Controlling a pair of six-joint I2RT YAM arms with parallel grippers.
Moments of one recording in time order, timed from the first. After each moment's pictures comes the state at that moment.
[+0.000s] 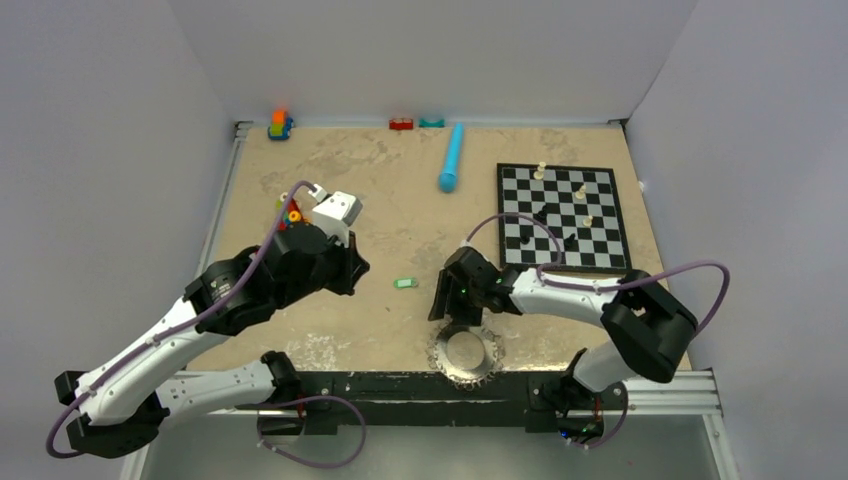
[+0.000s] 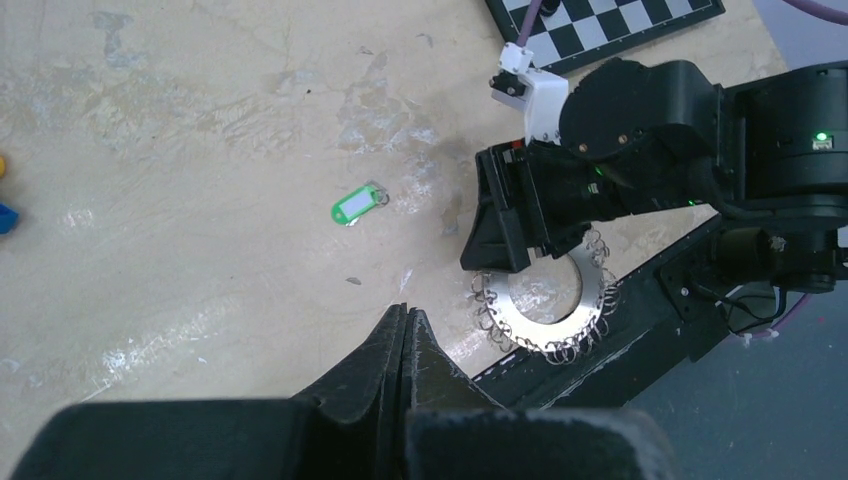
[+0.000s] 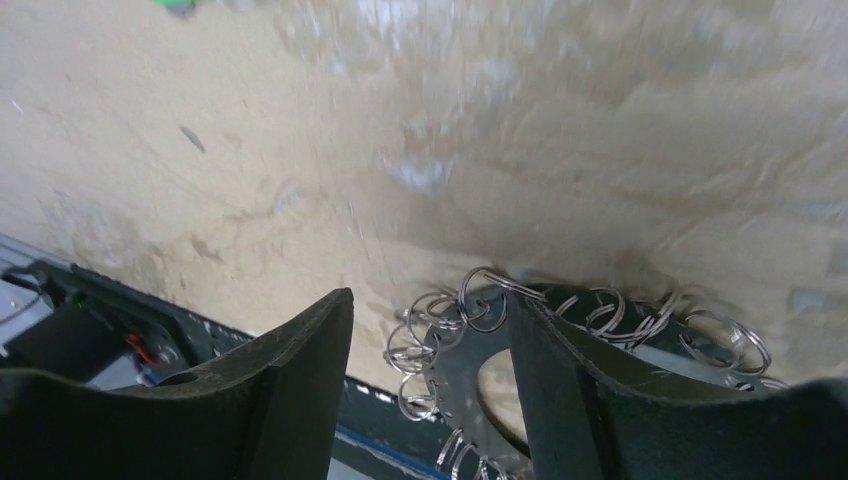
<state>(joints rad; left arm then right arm) -0.95 0.87 1.20 -0.91 -0.25 -0.47 0.92 1.46 0.71 -0.30 -0.05 1.08</state>
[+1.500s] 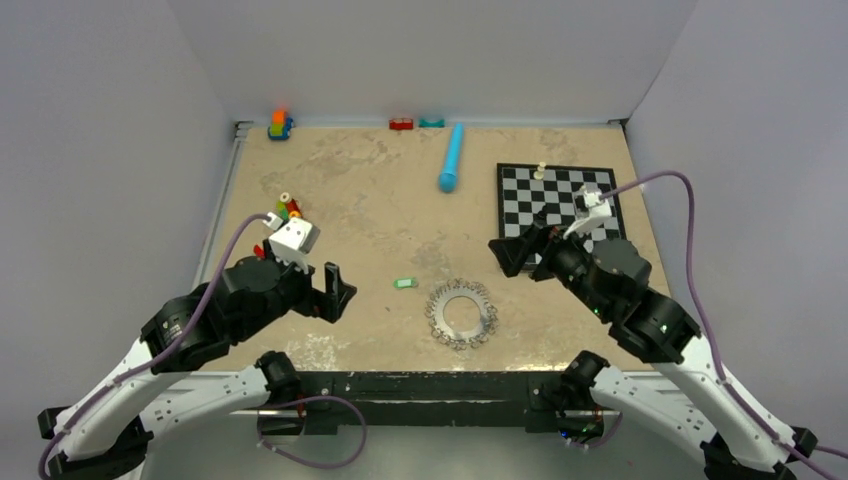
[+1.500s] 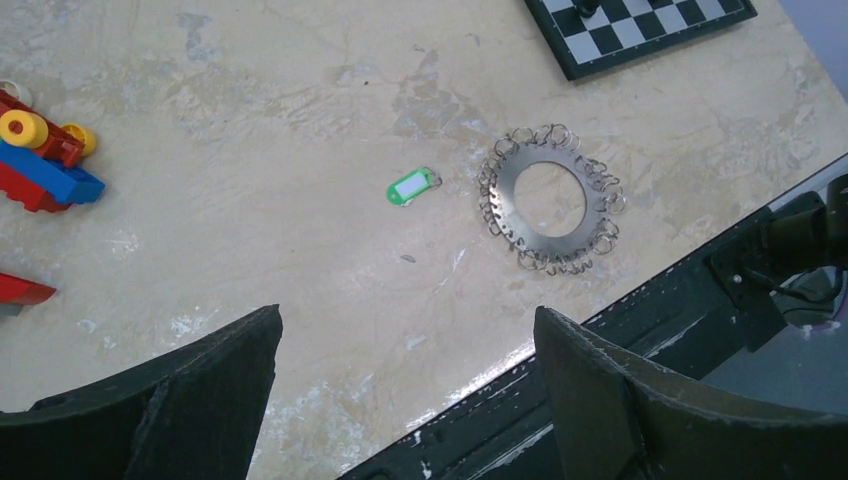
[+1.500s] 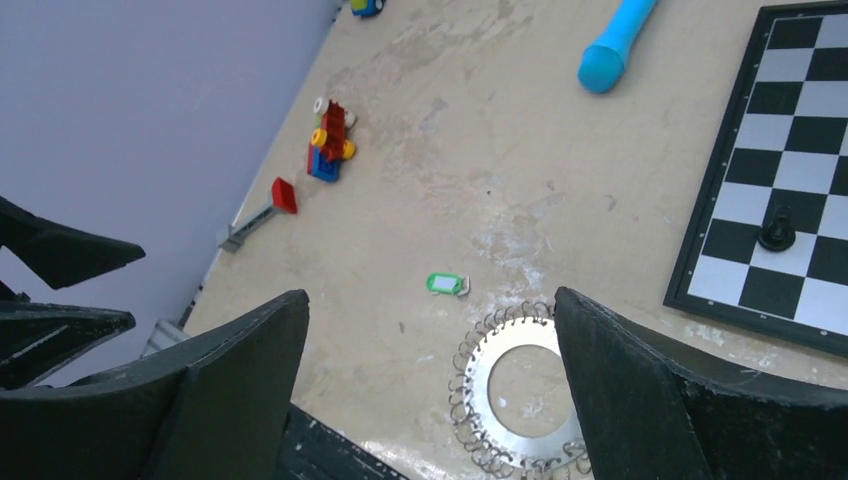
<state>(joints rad) -0.95 0.63 1.08 -0.97 -0.32 -0.43 0.77 0.68 0.99 -0.55 0.21 0.58</state>
